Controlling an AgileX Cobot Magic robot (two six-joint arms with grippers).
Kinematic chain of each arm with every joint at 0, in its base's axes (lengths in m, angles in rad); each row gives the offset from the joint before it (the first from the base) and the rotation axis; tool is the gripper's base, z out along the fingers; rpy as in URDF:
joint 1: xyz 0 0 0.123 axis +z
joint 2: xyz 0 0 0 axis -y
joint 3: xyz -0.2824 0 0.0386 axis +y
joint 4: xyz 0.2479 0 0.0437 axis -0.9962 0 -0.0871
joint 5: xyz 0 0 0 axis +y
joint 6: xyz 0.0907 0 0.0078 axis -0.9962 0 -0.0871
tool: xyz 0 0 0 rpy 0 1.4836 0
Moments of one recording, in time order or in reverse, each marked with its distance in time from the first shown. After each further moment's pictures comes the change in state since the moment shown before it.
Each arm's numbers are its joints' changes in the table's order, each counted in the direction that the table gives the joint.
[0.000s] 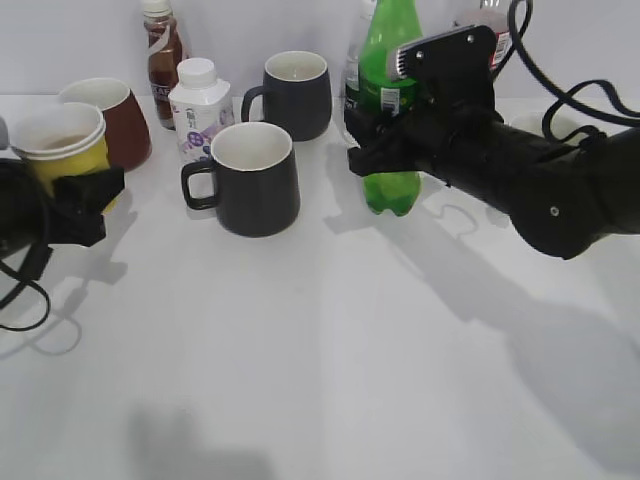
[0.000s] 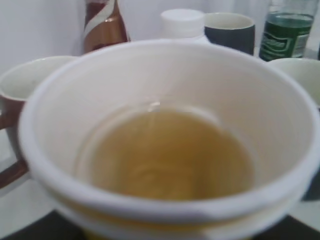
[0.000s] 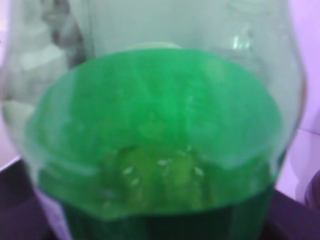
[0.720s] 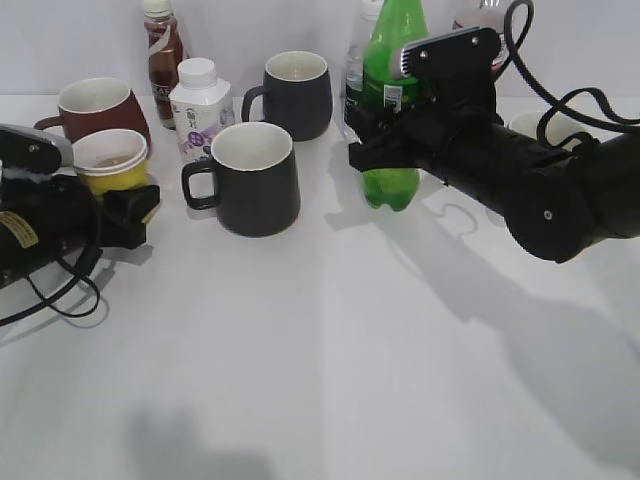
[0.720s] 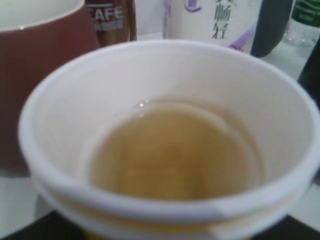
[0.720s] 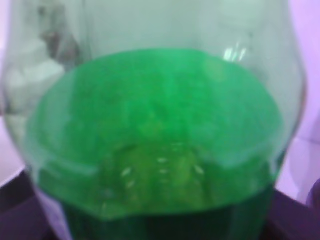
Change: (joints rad) left arm 0.000 -0.317 -0.183 -0.004 -0.075 -0.020; right arm 0.000 -0.023 0.000 -0.032 -0.061 -0.001
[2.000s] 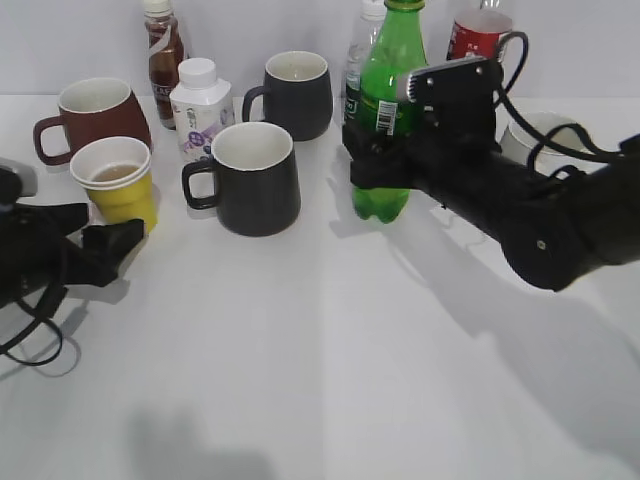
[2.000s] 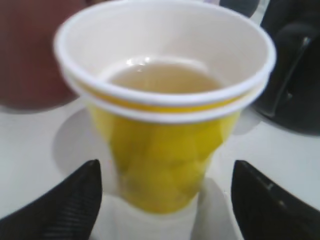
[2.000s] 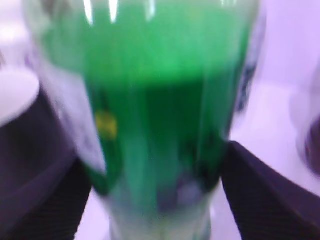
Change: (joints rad) left arm 0.000 0.145 0.201 0.031 0.011 0.000; right arm 0.000 -0.056 0.047 -0.008 -0.107 -0.059
